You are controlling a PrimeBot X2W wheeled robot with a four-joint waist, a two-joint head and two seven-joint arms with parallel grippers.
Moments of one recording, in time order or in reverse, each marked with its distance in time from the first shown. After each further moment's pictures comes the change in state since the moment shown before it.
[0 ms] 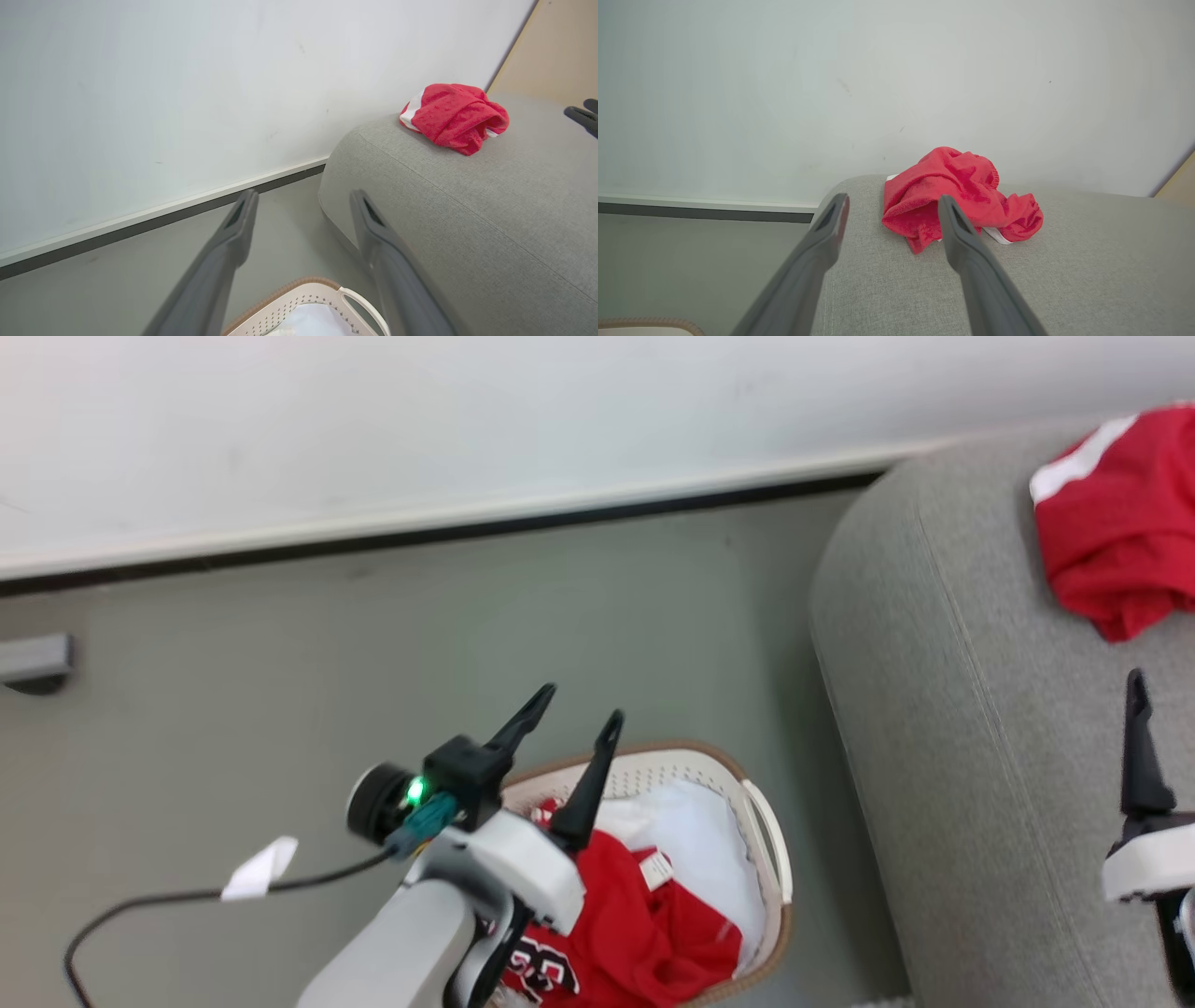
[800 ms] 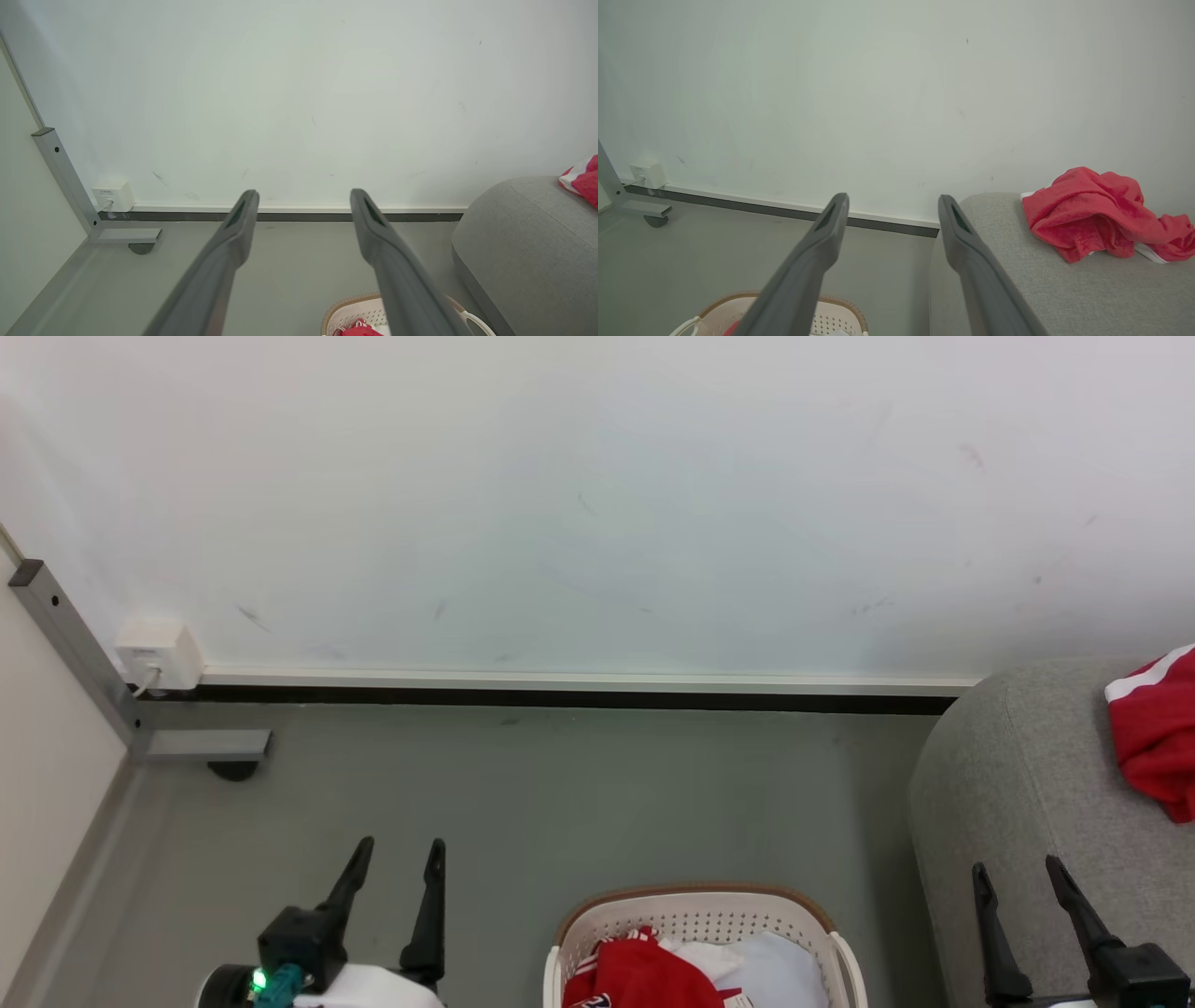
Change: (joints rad) left arm 0.418 0.006 0.359 -0.102 0.121 0.017 -0.031; right arm 0.309 0.138 0.118 -0.091 -0.003 0.000 0.000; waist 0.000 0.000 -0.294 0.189
